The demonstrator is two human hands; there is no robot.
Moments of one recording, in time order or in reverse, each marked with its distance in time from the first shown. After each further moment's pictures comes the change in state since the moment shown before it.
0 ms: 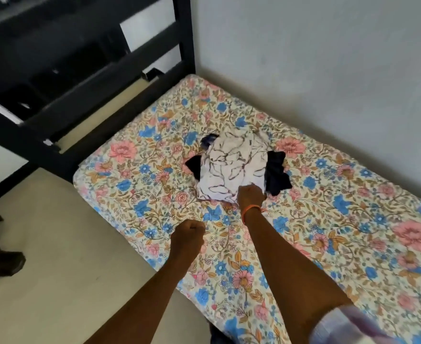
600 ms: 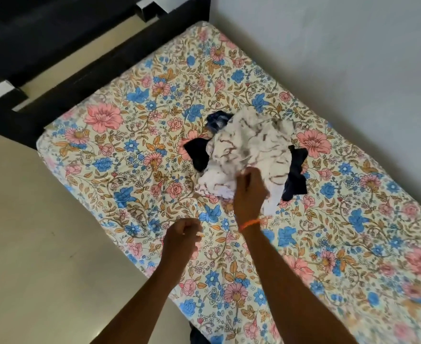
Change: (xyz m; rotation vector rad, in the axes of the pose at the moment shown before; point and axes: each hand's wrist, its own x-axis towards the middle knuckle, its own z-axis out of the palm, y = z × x) left_hand 0.118 -0.014 0.010 -0.230 -0.004 -0.145; right_hand 0.070 -0.006 0.079 0.079 0.275 -0.595
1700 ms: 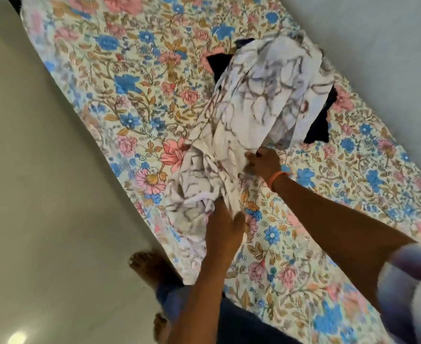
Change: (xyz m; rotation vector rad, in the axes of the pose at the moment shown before) left_hand 0.002 -0.295 0.105 0.064 0.020 0.300; right_hand -0.085 0.239 0.007 -0.433 -0.565 0.084
